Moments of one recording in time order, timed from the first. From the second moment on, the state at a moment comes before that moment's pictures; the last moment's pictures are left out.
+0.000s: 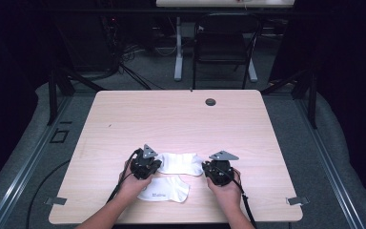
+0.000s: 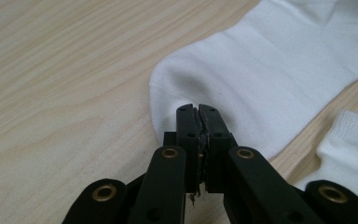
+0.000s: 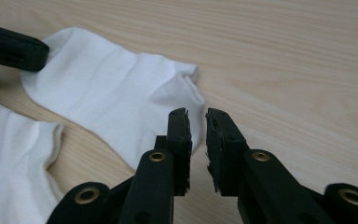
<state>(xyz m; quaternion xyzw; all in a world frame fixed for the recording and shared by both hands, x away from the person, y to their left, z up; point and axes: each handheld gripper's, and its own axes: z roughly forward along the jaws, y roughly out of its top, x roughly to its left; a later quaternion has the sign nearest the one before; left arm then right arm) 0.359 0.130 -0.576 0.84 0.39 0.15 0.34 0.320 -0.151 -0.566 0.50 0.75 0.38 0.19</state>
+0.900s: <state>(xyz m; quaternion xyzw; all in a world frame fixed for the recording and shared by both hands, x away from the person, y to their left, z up) 0.362 0.152 -0.577 0.82 0.42 0.13 0.36 0.347 -0.129 -0.581 0.47 0.79 0.35 0.18</state>
